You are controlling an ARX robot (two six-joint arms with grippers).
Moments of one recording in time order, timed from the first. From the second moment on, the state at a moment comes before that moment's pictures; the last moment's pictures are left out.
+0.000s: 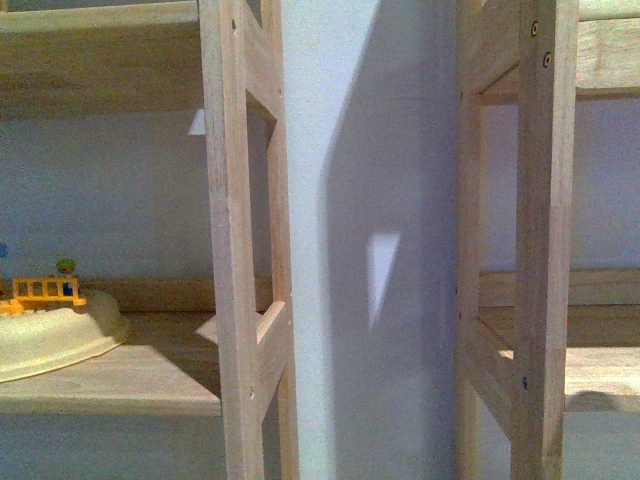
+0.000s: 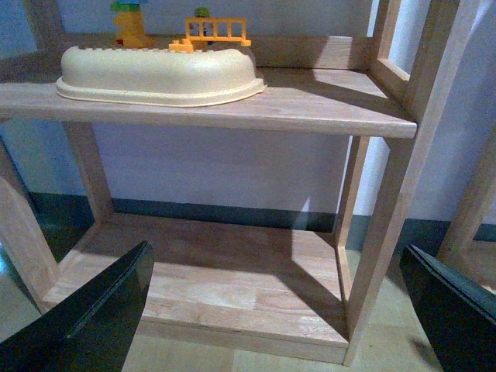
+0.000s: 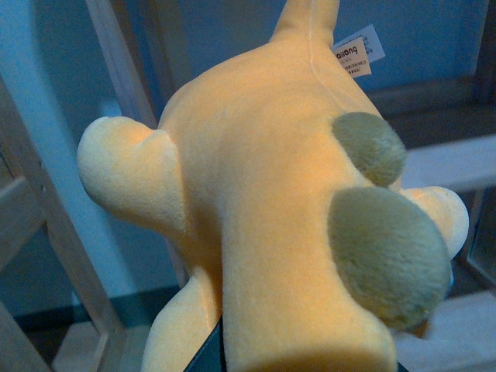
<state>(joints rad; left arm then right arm) 0.00 0.00 0.01 0.00 0.00 0.00 0.24 0.28 0.34 0.07 0.48 0.08</state>
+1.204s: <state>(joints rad) 0.00 0.00 0.01 0.00 0.00 0.00 -0.02 1.11 1.33 0.24 0.18 0.03</state>
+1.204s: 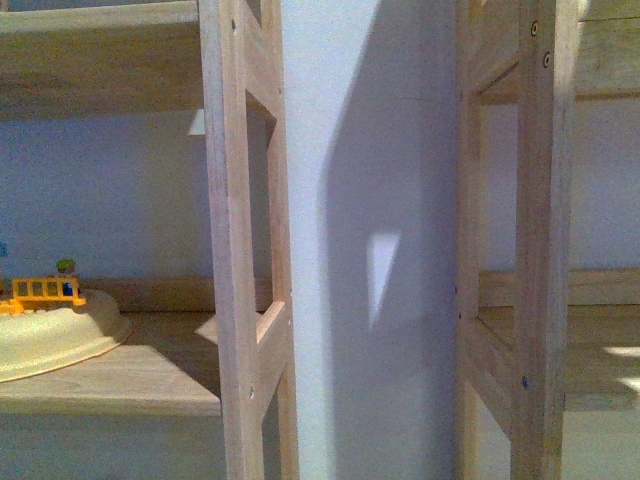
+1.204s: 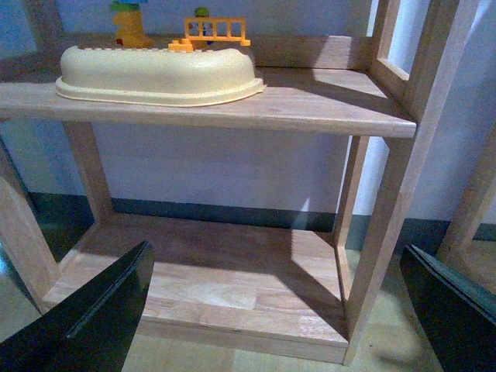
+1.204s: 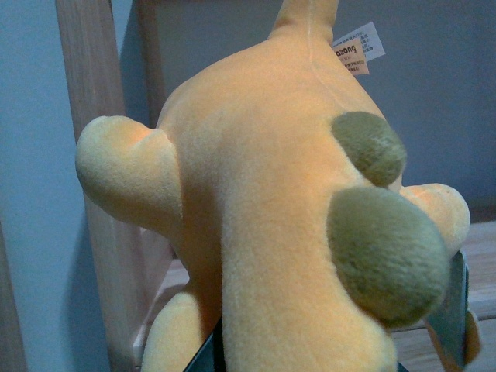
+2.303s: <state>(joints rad) 0.00 0.00 0.01 0.00 0.00 0.00 -0.28 1.54 1.92 -0.07 0.15 0.29</state>
